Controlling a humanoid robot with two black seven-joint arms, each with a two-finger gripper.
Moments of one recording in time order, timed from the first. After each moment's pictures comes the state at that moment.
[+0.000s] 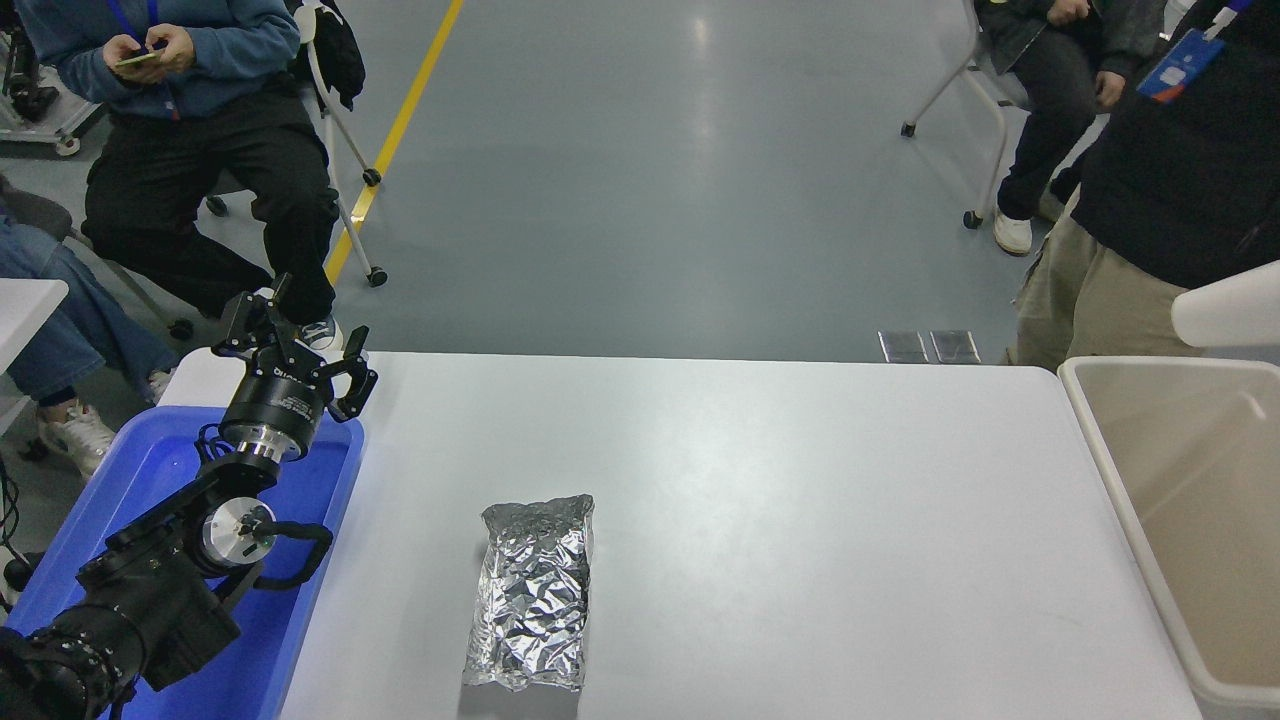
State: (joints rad) left arm -0.62 0.29 -0.80 -0.43 0.08 -0.50 -0.60; right arm 1.12 -1.12 -0.32 0.74 -0.53 0.18 0.39
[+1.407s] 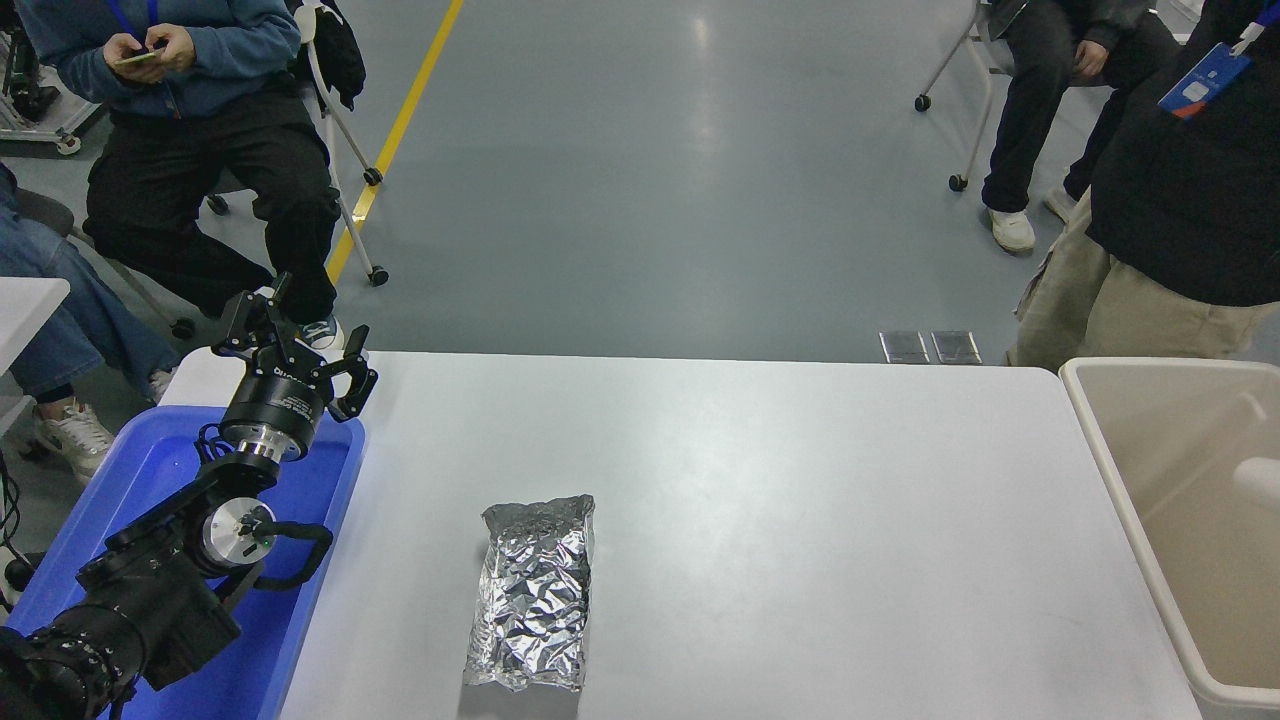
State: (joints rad) left arm -0.62 0.29 -0.80 -0.43 0.08 -0.50 -0.60; right arm 0.60 -0.51 -0.01 0.05 0.08 -0.02 0.20
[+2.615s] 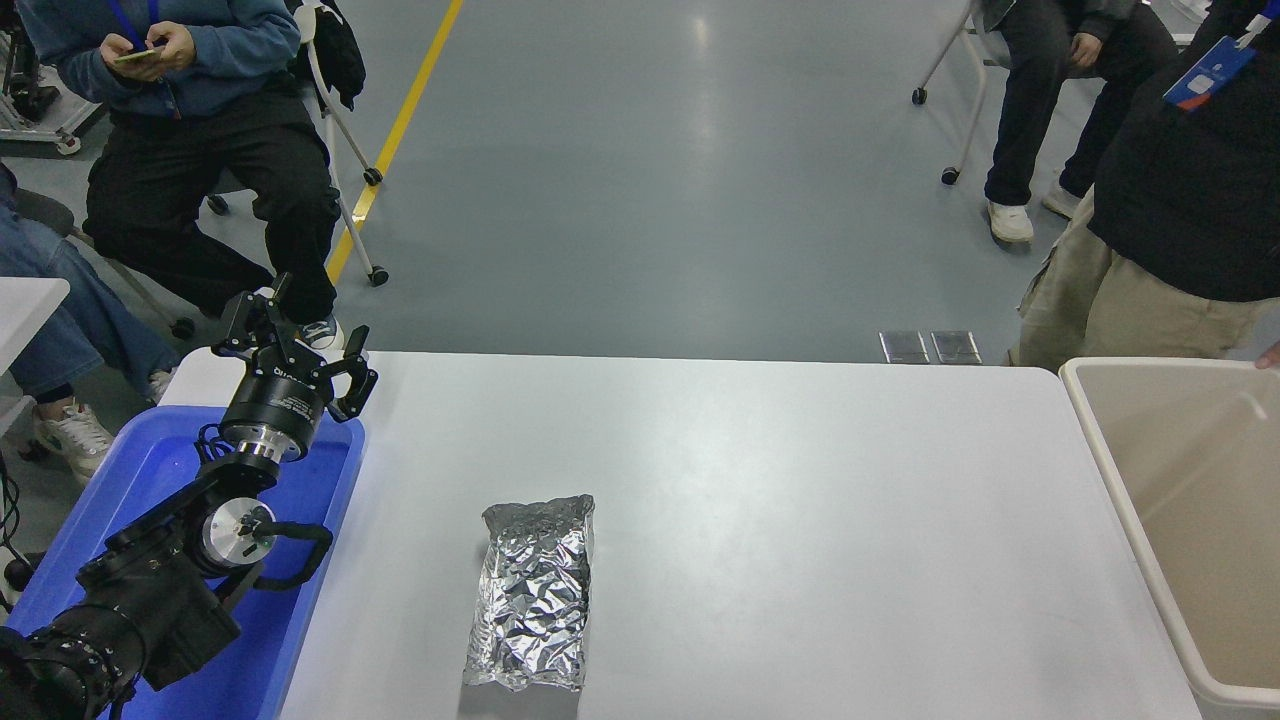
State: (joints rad) left arm -0.62 0.29 -0.80 -0.43 0.08 -0.50 -0.60; right arm 0.62 -0.50 0.00 0.00 0.07 -0.07 0.18
